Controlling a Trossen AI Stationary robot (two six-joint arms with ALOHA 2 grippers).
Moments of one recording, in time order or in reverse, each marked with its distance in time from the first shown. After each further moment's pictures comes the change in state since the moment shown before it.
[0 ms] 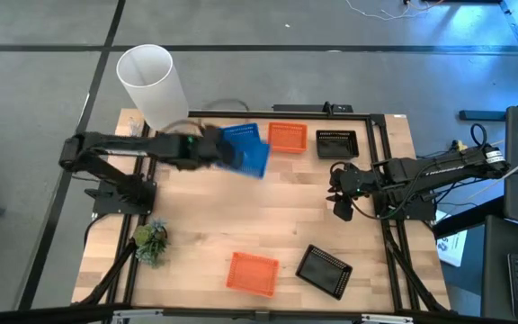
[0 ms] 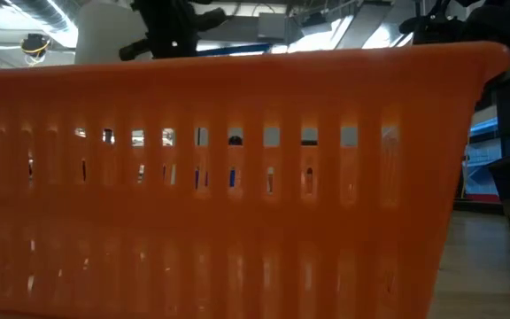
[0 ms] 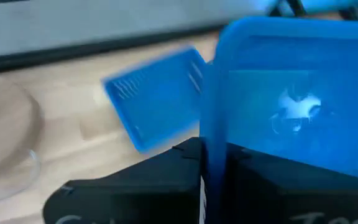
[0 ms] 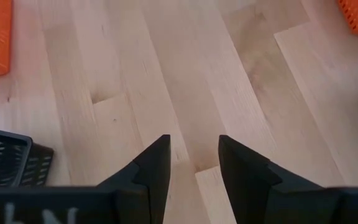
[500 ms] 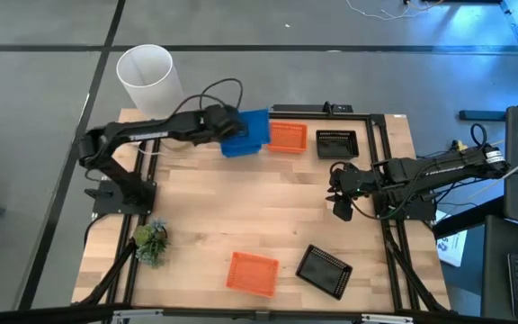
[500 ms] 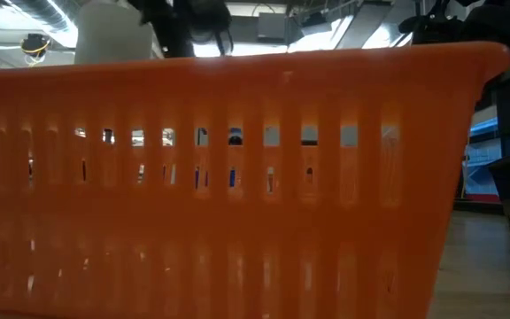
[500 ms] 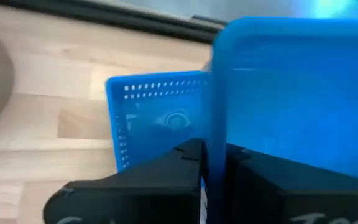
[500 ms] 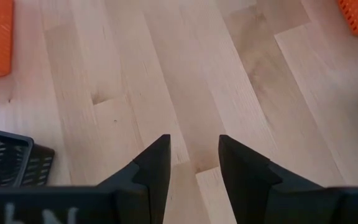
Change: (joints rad) left arm 0.301 0.174 0.000 0.156 0.207 -0.160; right arm 0.000 0.000 0.000 0.004 0.000 0.000
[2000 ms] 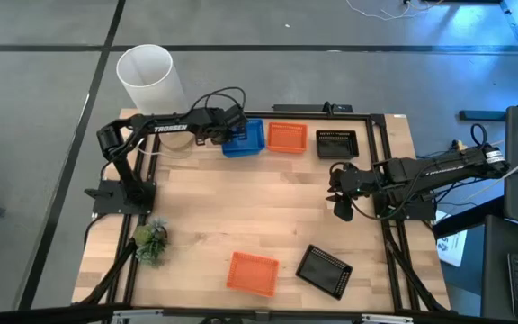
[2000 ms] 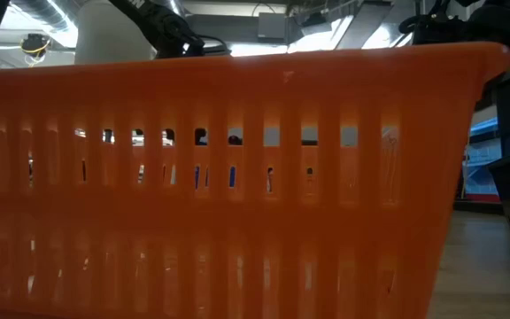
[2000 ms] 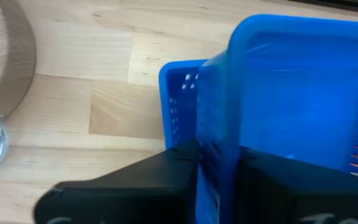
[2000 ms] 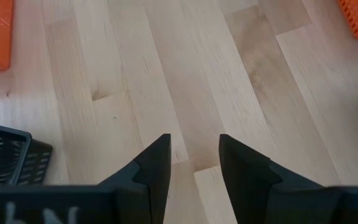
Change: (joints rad) left arm 0.112 0.184 -0.002 -0.046 0.112 0.030; right arm 0.000 0.000 0.000 -0.003 -0.001 -0.025
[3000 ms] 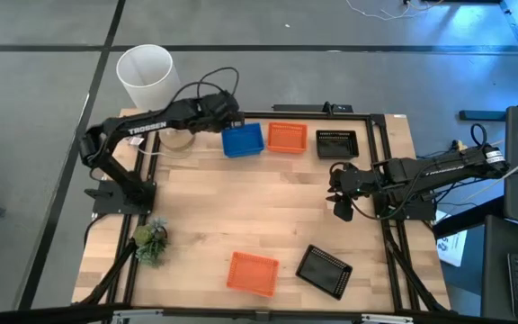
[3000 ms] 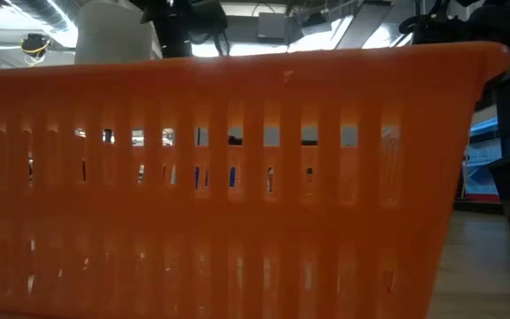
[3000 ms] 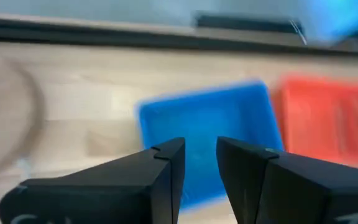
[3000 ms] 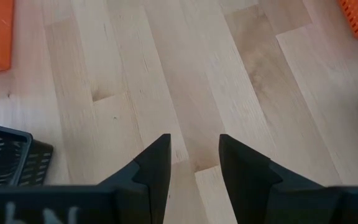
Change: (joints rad) left arm -0.031 -0.182 0.087 -0.056 -0.051 0.137; right arm 0.000 0.000 0.000 0.001 -0.002 0.003
